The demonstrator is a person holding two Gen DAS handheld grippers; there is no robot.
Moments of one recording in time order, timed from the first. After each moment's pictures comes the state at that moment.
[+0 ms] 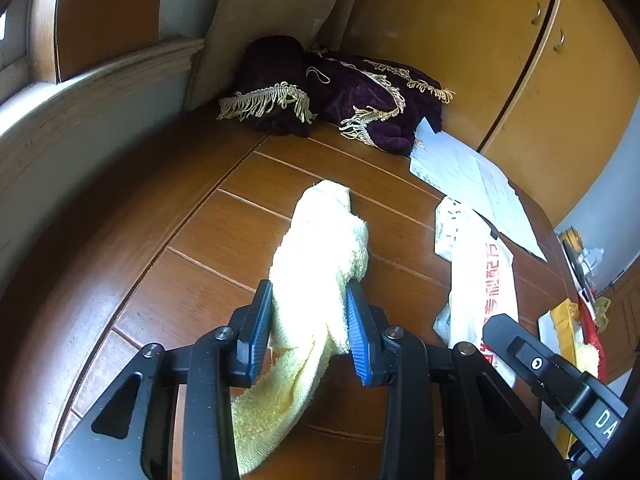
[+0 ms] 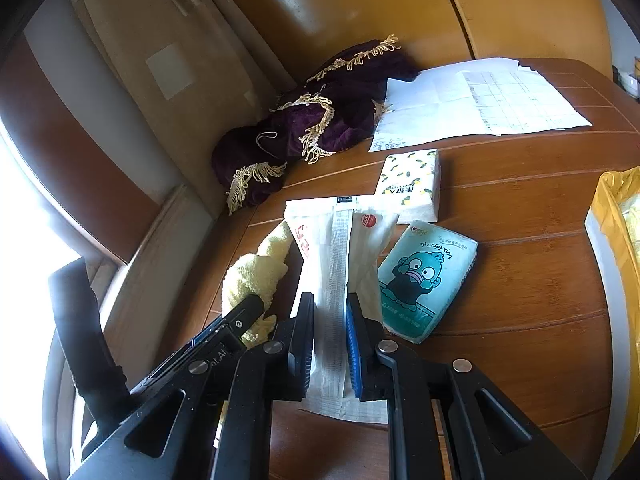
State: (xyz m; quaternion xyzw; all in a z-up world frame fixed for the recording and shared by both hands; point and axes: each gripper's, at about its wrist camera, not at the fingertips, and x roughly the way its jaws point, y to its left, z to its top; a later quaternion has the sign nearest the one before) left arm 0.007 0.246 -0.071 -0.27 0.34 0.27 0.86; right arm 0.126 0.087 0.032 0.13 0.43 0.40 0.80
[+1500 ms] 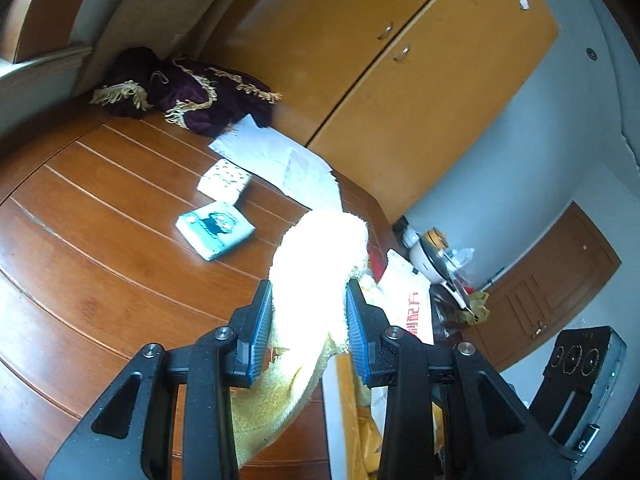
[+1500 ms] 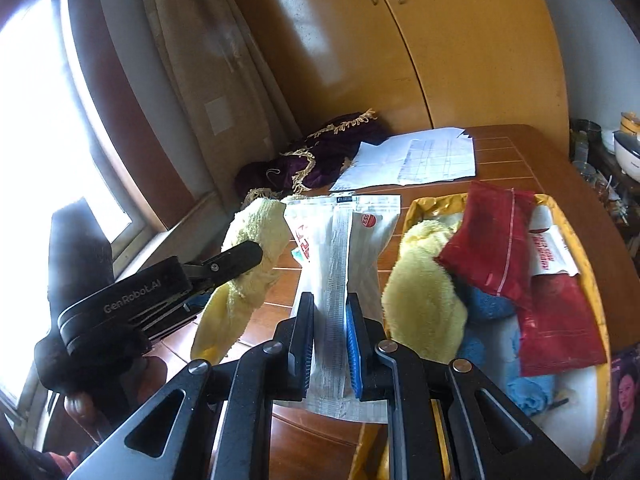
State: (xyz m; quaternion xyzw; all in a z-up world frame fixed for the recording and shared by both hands) left arm -0.036 0.098 -0.013 -0.34 0.25 0.06 0.91; right arm 0.054 -0.127 0.053 0.10 0.32 0.43 0.84
